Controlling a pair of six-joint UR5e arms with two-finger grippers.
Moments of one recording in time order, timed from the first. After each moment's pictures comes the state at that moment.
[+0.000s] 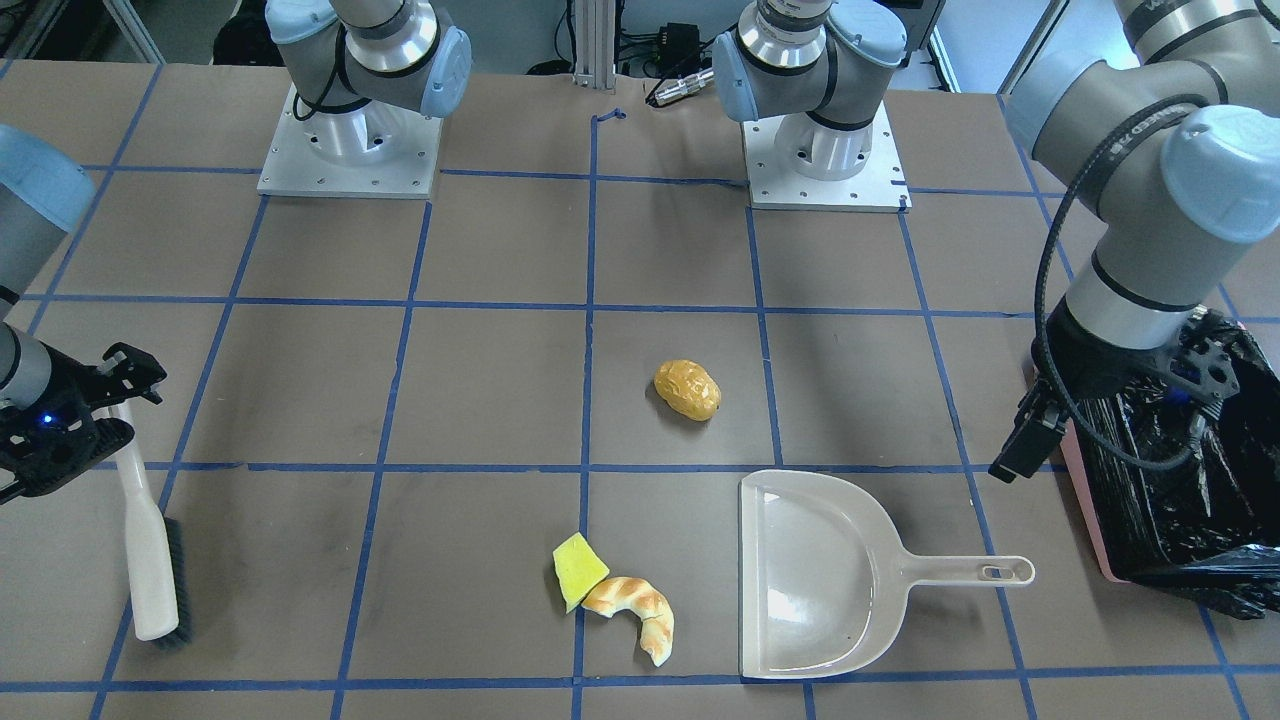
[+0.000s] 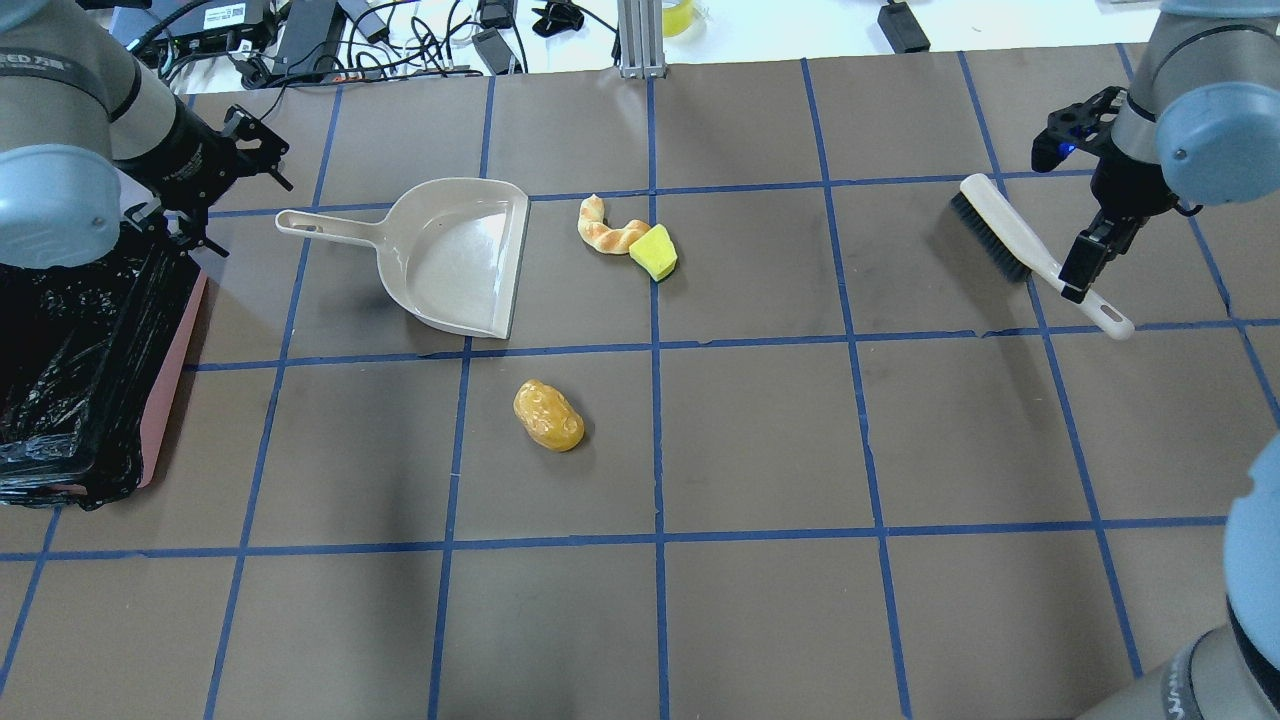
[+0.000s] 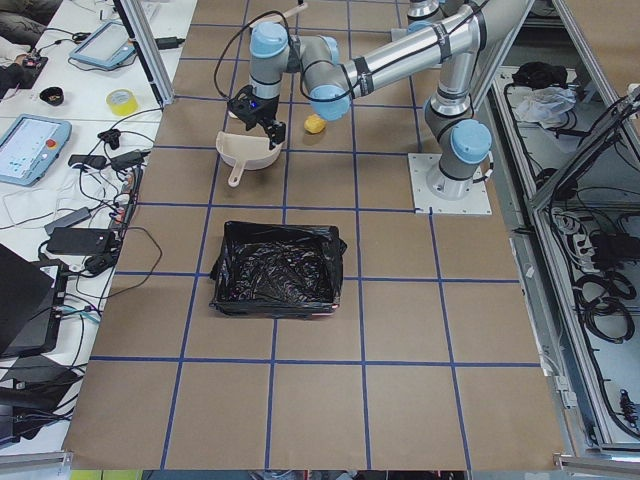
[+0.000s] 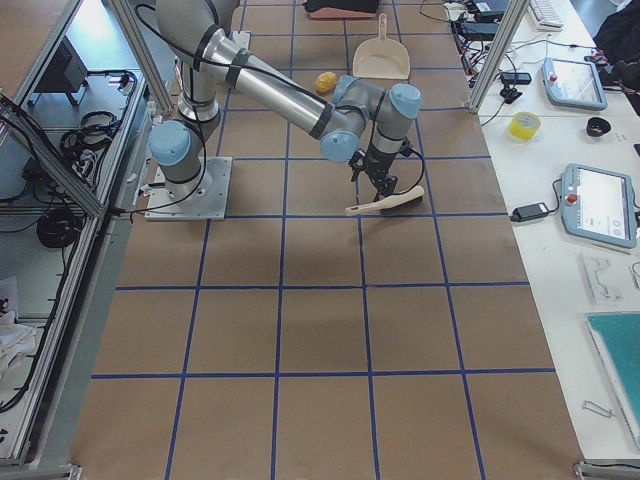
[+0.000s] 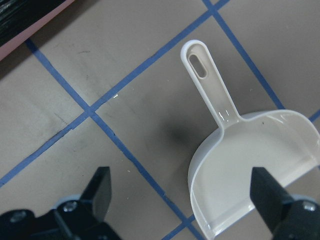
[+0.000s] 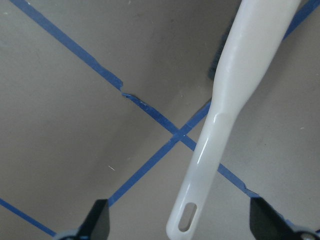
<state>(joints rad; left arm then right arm) -1.30 -1.78 -1.70 -1.06 1.56 -0.72 1.22 -1.21 1.66 -1.87 -1.76 -1.07</state>
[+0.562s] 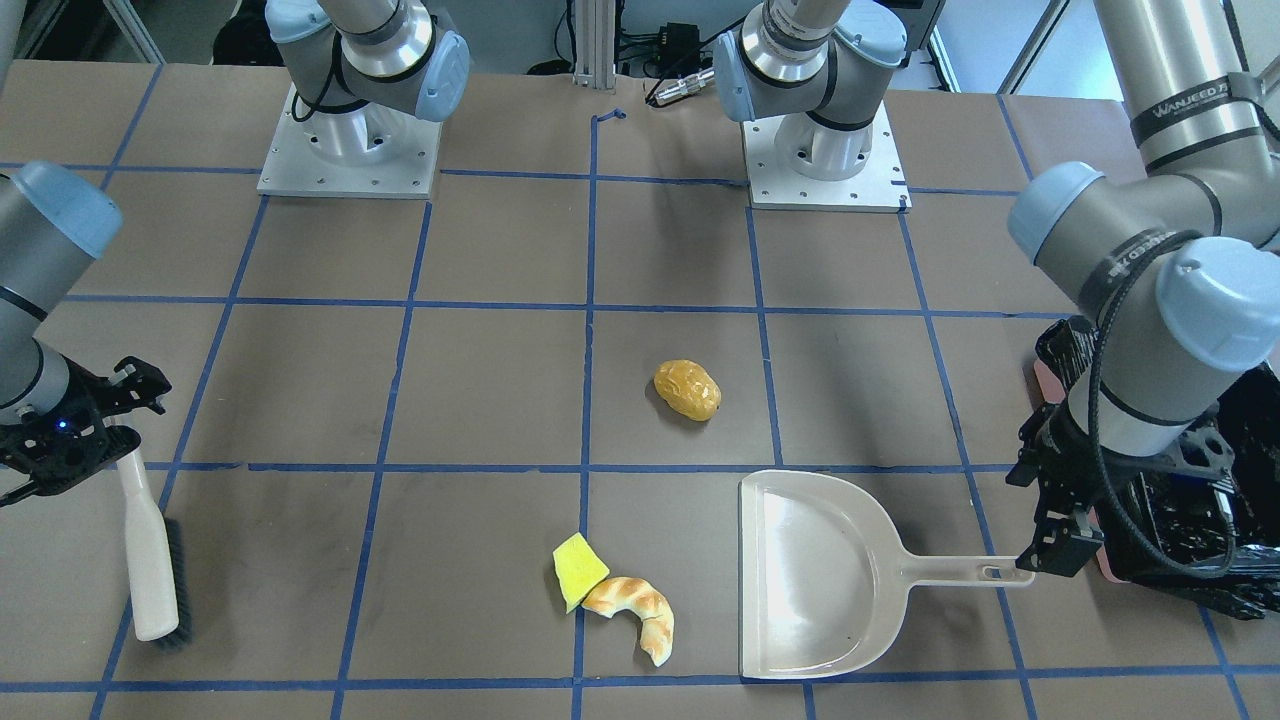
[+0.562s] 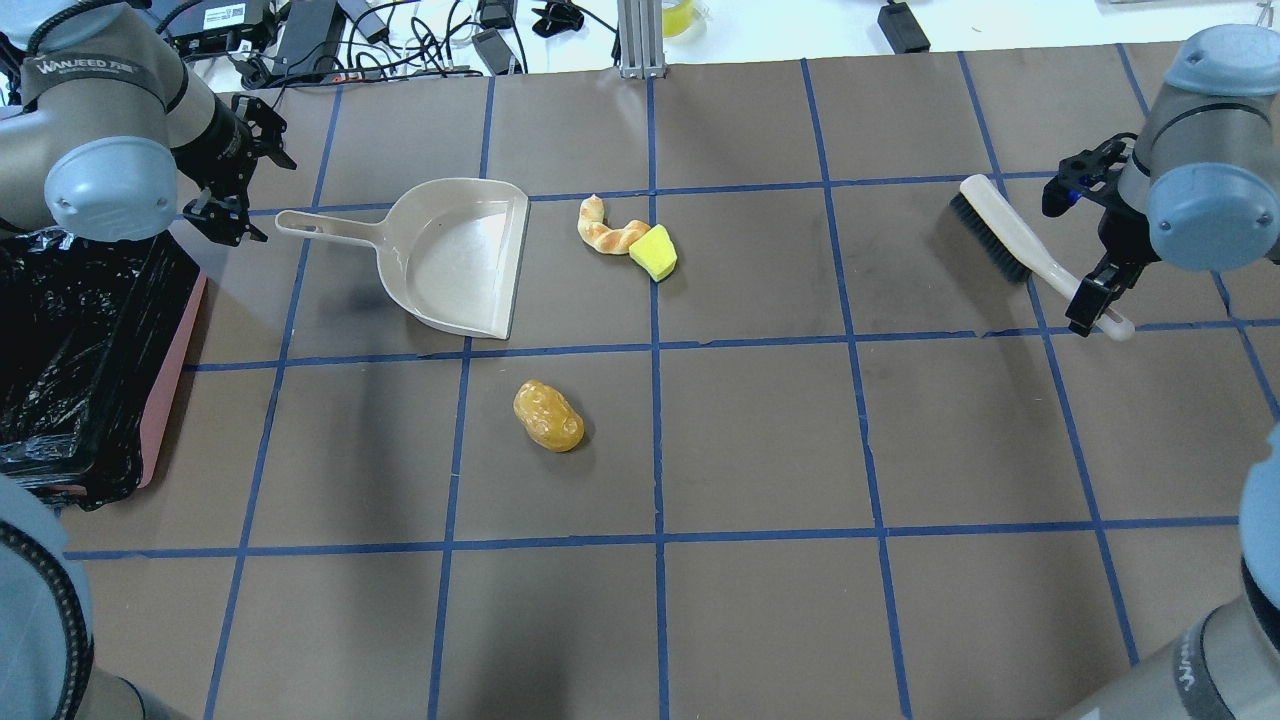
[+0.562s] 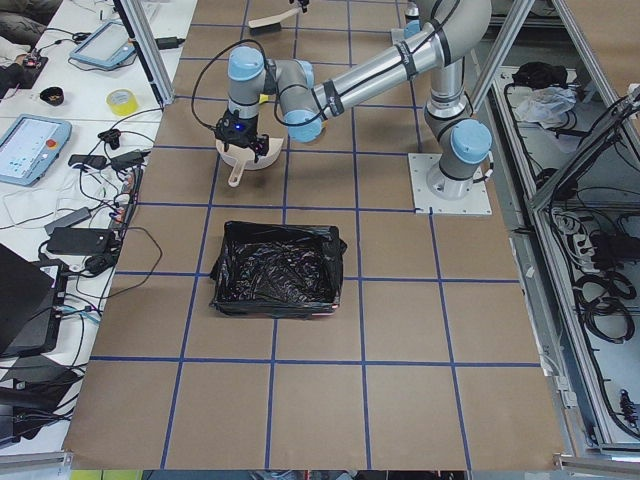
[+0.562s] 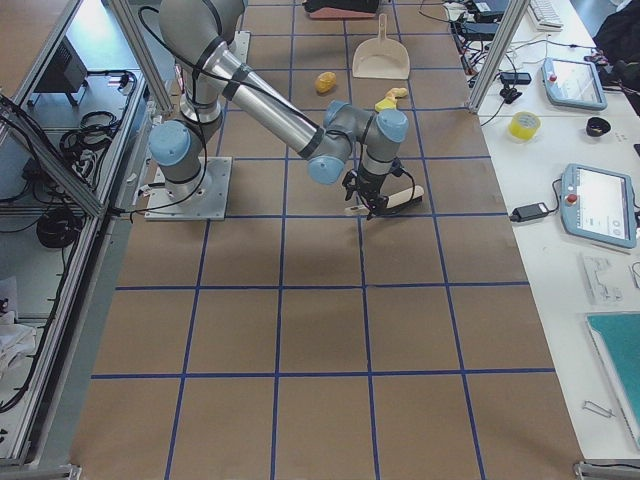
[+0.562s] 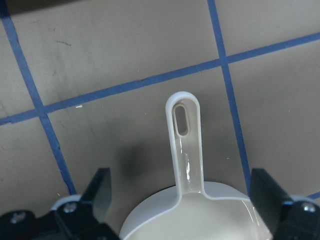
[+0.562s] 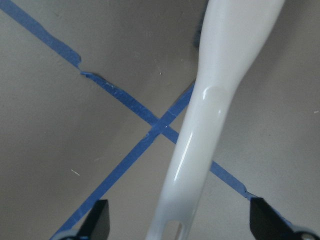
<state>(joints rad) -1.30 -1.95 -1.61 -0.96 1.56 -1.08 1.18 -1.19 1.78 -2.07 -1.77 -1.09</state>
